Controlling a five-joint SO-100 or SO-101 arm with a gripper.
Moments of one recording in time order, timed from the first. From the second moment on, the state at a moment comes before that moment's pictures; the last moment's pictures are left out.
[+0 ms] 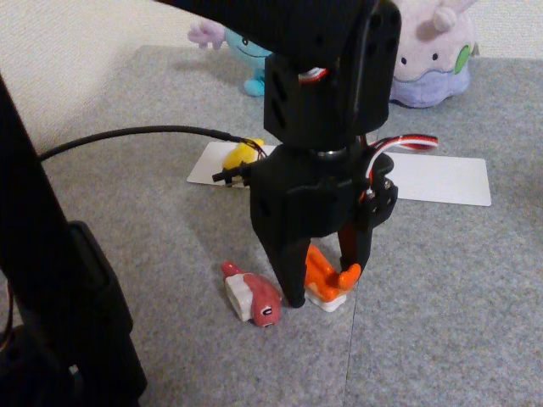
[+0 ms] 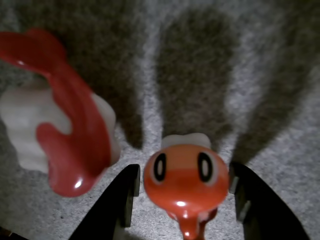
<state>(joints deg) 47.5 90.8 120.4 65.1 -1.1</state>
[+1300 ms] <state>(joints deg) 37.2 105.6 120.4 65.0 25.8</state>
